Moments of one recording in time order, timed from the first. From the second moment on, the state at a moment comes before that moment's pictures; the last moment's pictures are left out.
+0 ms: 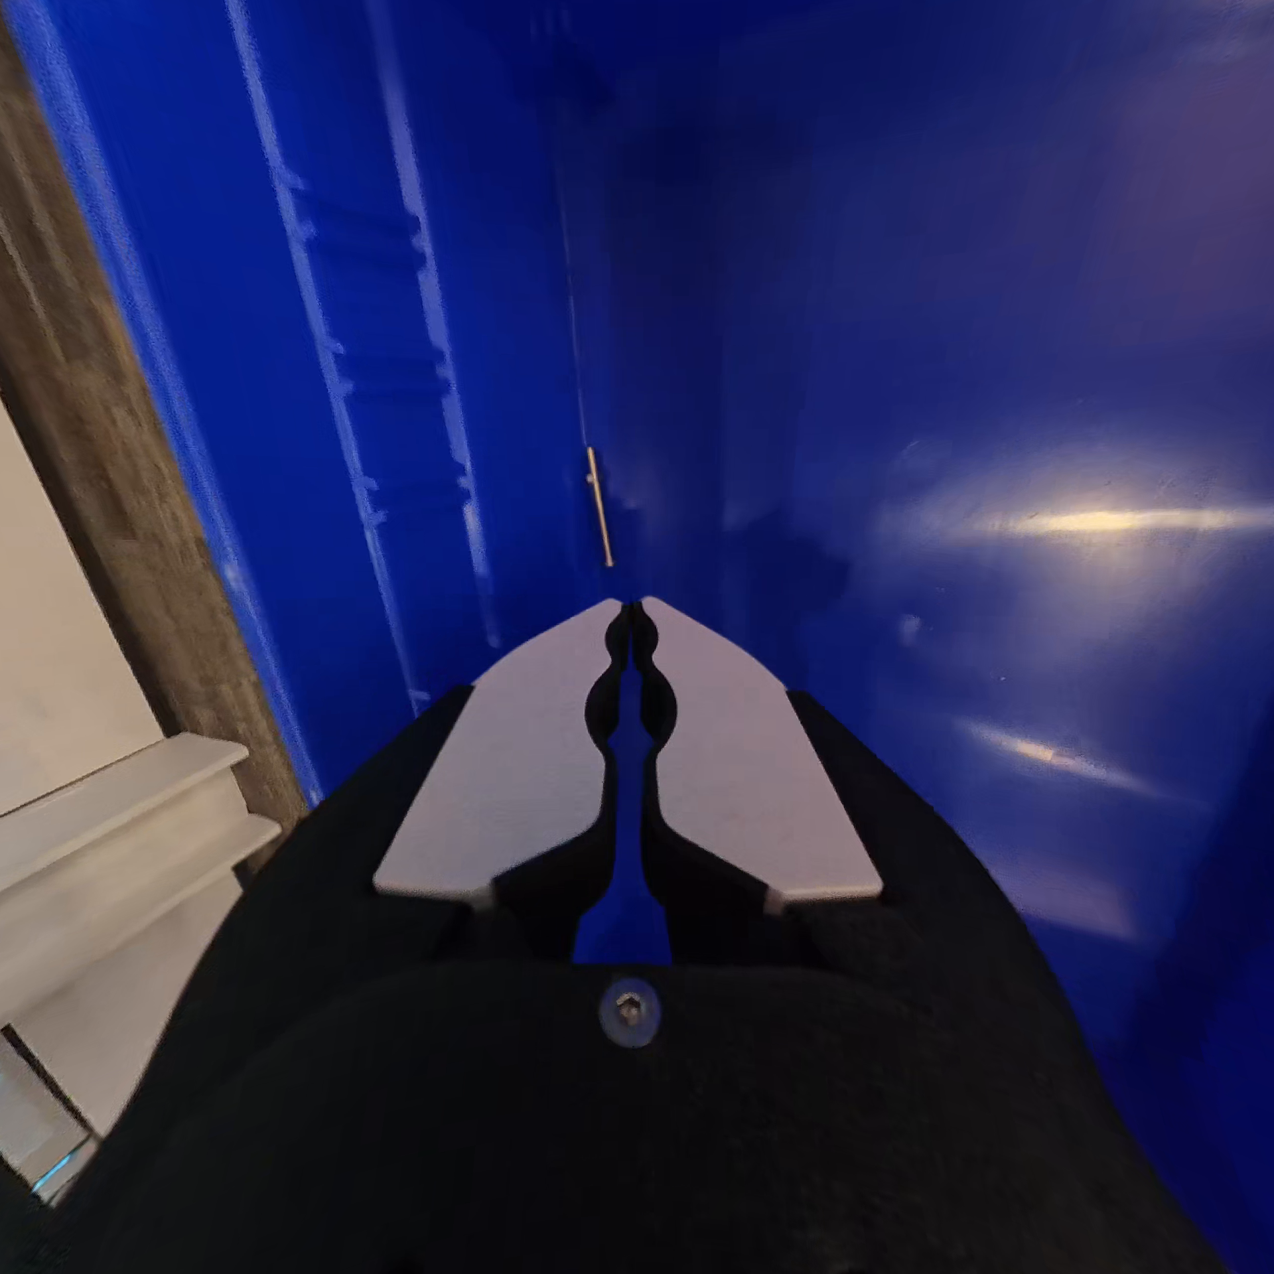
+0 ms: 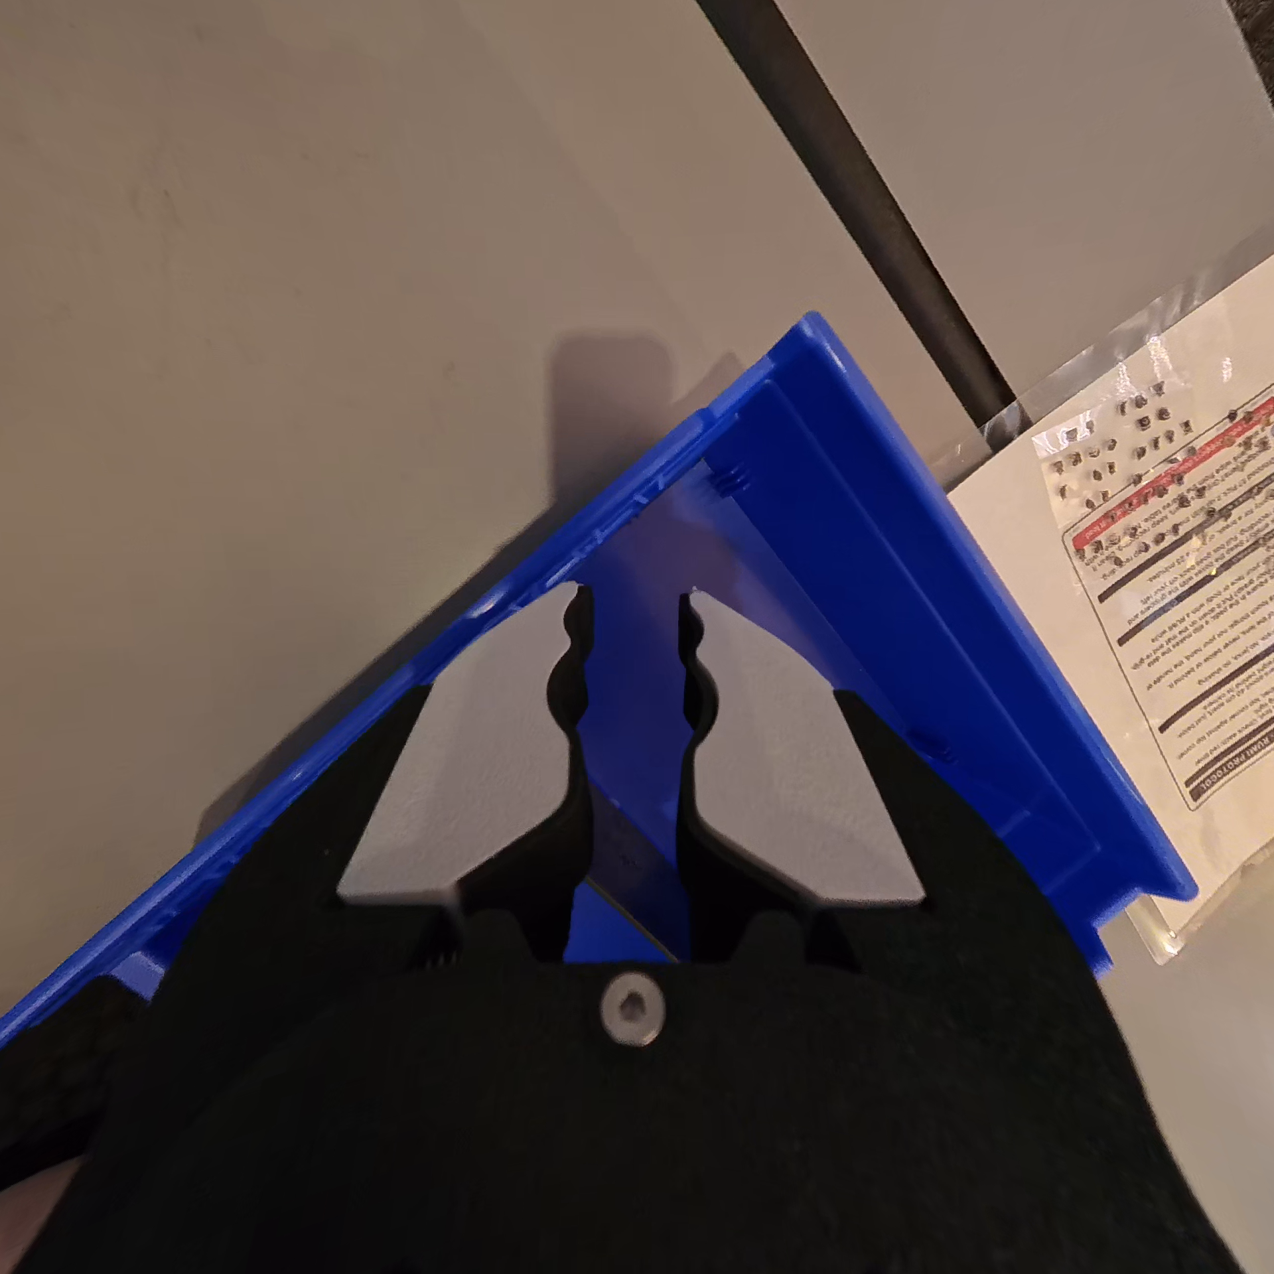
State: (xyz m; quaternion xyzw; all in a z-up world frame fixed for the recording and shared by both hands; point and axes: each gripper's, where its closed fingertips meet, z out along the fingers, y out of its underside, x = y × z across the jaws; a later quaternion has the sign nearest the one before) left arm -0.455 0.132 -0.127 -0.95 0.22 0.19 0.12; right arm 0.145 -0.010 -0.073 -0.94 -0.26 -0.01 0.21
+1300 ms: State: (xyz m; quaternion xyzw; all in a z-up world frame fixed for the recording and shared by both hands) left arm -0.454 0.149 -0.119 -0.97 0.12 0.21 0.09; right arm 0.118 -0.020 -0.037 -0.91 -0.31 0.03 0.27
